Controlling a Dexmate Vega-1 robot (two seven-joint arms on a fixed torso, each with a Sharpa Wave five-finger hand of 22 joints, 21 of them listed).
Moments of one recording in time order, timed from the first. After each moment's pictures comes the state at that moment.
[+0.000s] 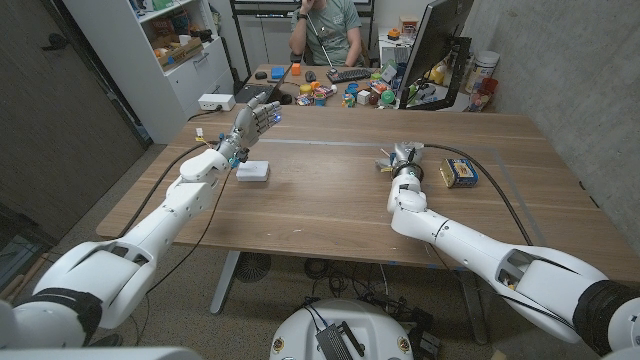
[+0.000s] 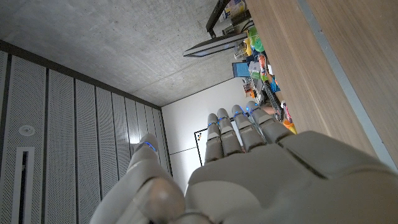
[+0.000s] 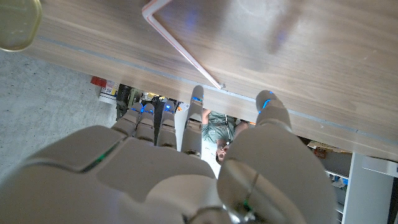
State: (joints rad) left arm 0.56 0.50 0.40 -0.99 -0.67 -0.31 -0.38; left_hand 0.12 -0.04 0.34 -0.12 0.44 0.29 0.03 0.20 0.19 0.30 -0.05 0.20 0.19 0.25 -0.04 0.19 0.18 0.20 -0.04 0.20 0.18; right arm -0.54 -0.37 -0.91 -1.24 -0.56 -0.80 -0.45; right_hand 0.55 -0.12 0.14 -0.15 0.70 0.65 0.00 0.20 0.18 0.24 0.14 0.21 0.18 0.12 0.20 0.19 0.17 0.01 0.10 0.21 0.19
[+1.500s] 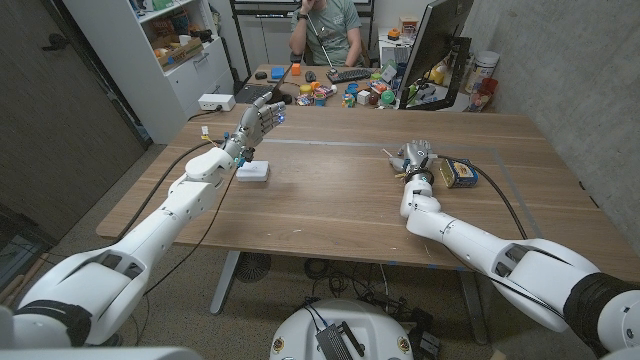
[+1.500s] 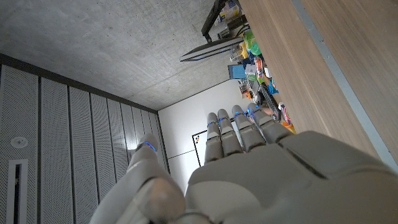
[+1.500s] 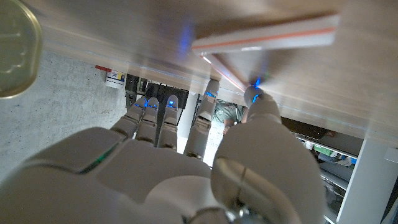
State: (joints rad) left arm 0.62 0.53 0.41 -1.16 -0.64 -0.24 -0.26; left_hand 0.12 -0.04 0.34 -0.12 0.44 0.29 0.04 0.20 0.19 0.28 -0.06 0.20 0.19 0.23 -0.04 0.19 0.18 0.18 -0.04 0.20 0.18; right arm -0.51 -0.33 -0.87 -0.98 -0.52 -0.55 -0.58; right_hand 0.78 -0.09 0.13 -0.16 0.81 0.93 -0.11 0.26 0.18 0.35 0.08 0.24 0.18 0.24 0.12 0.19 0.17 0.12 0.04 0.22 0.19
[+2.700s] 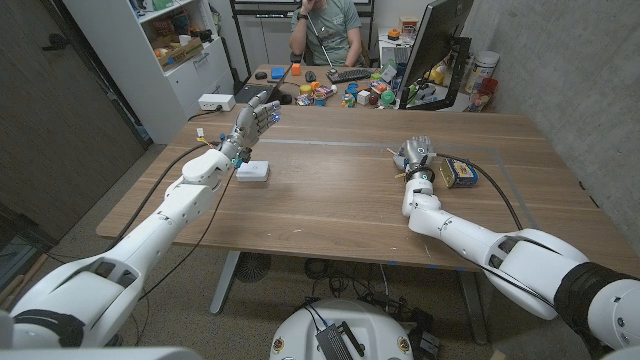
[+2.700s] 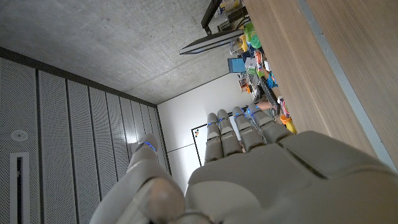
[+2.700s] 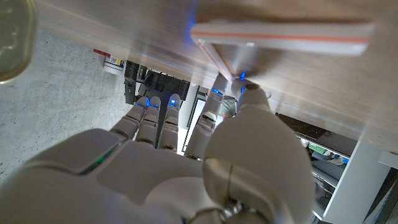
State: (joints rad) left arm 0.65 0.55 0.39 -1.21 -0.66 -0.23 -0.21; left_hand 0.12 -0.04 0.33 -0.12 0.44 0.29 0.04 0.20 0.19 0.27 -0.06 0.20 0.19 0.22 -0.04 0.19 0.18 0.16 -0.04 0.20 0.18; right arm -0.46 -0.29 -0.89 -0.83 -0.56 -0.49 -0.63; right_hand 0.94 -0.08 0.10 -0.16 0.85 1.08 -0.14 0.31 0.18 0.43 0.05 0.24 0.18 0.30 0.10 0.19 0.17 0.18 0.03 0.23 0.19
